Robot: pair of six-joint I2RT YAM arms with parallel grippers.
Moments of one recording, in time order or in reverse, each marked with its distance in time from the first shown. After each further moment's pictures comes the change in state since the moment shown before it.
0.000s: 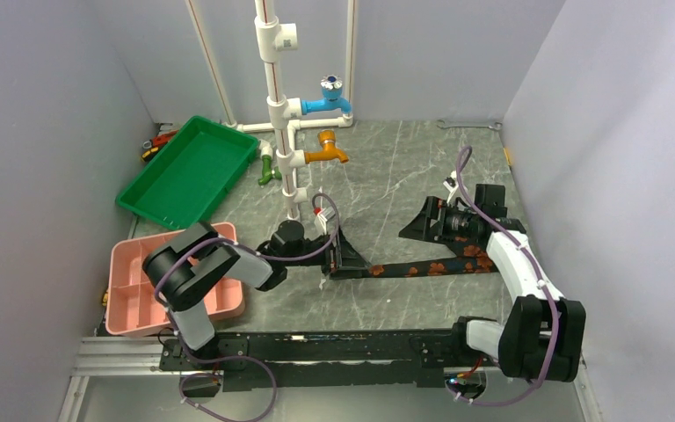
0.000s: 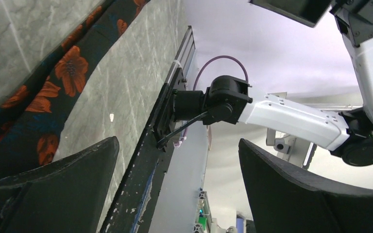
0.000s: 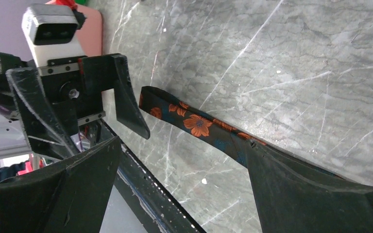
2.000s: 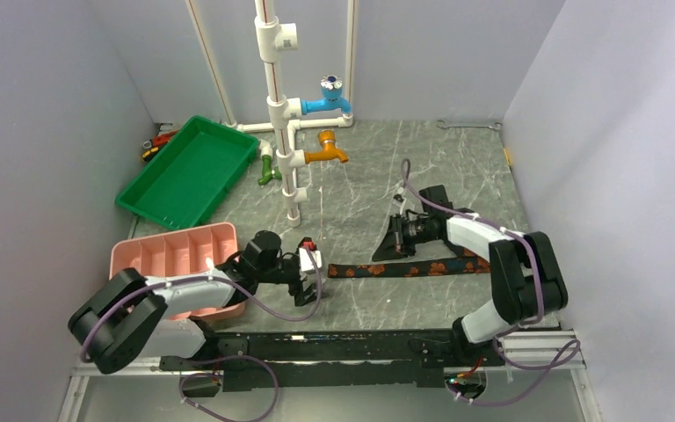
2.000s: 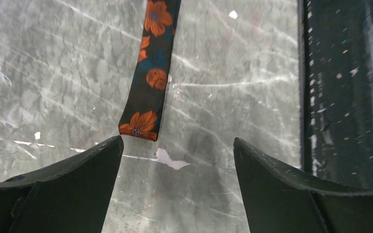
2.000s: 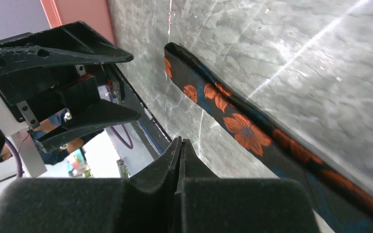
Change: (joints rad) left arm 0.046 -0.491 -0.183 -0.598 -0.048 1.554; right arm 0.311 0.301 0.011 0.105 -0.026 0.183
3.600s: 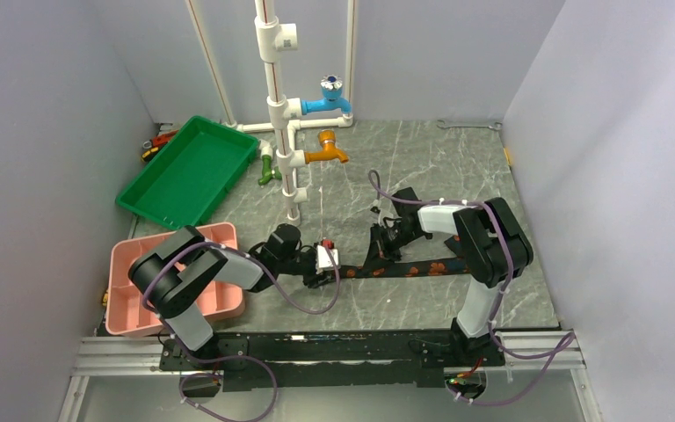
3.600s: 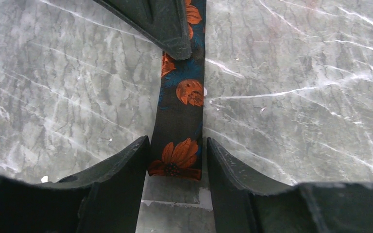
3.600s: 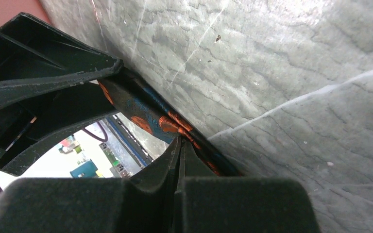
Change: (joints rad) left arm 0.000 0.428 0.120 0.247 0.002 0.161; right arm 0.145 0.335 0.142 -0.037 0.106 -0.040
